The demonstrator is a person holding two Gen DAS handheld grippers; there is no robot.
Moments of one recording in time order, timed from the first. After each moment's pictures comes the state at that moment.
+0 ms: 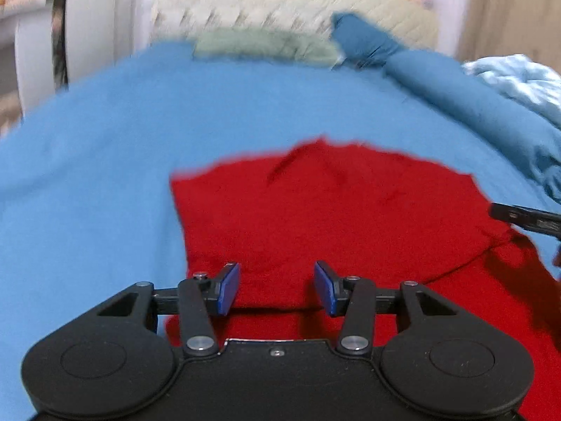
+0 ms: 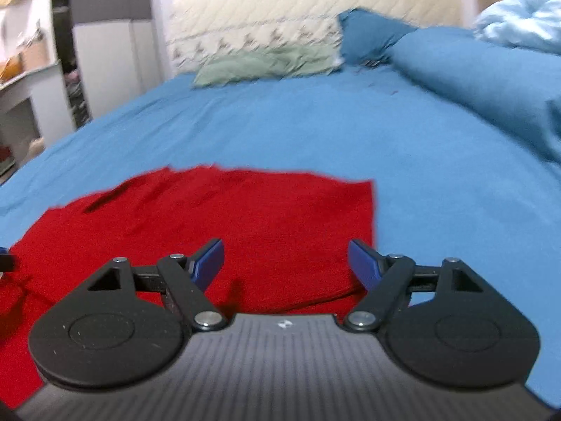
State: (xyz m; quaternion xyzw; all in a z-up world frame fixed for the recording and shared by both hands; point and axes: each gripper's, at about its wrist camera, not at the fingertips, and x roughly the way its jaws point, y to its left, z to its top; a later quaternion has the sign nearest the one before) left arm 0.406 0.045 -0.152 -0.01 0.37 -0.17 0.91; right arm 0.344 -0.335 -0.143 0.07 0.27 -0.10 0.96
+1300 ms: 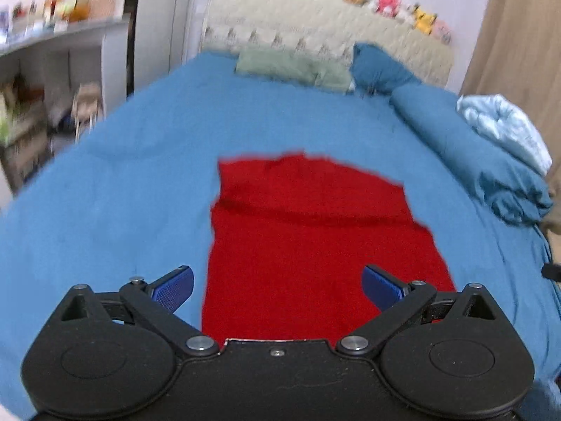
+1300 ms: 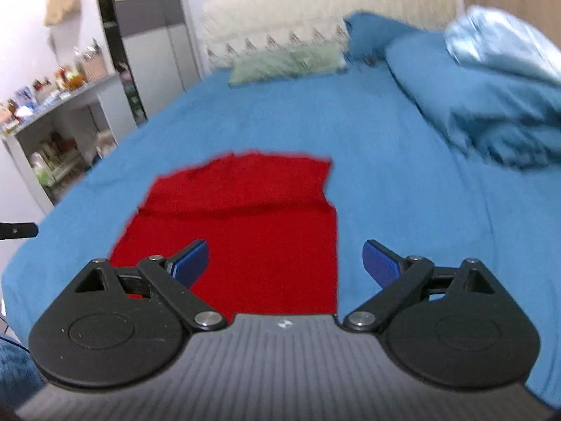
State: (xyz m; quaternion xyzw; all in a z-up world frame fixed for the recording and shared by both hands) left arm 0.136 0.076 0.007 -0.06 0.38 -0.11 0.92; right arm 0.022 -0.327 0.035 0.09 0.31 -0.07 0.95
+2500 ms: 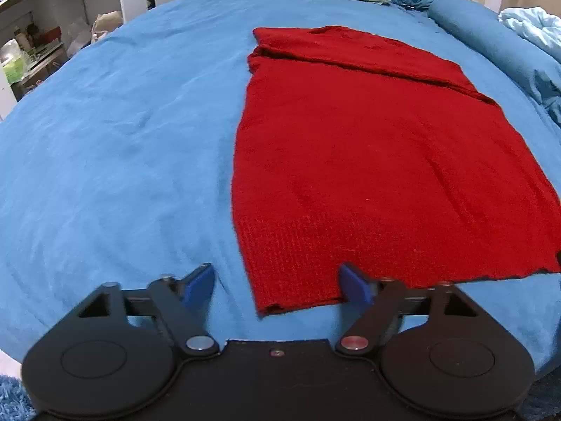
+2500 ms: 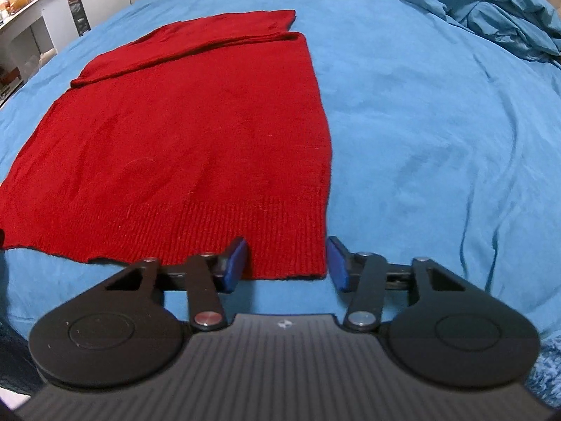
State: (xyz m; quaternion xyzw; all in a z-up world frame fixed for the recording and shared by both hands) left arm 0.101 0.075 -0.144 0.01 0.46 -0.06 0.89; right arm 0.006 -0.289 -0.144 0.09 0.42 -0.14 0.89
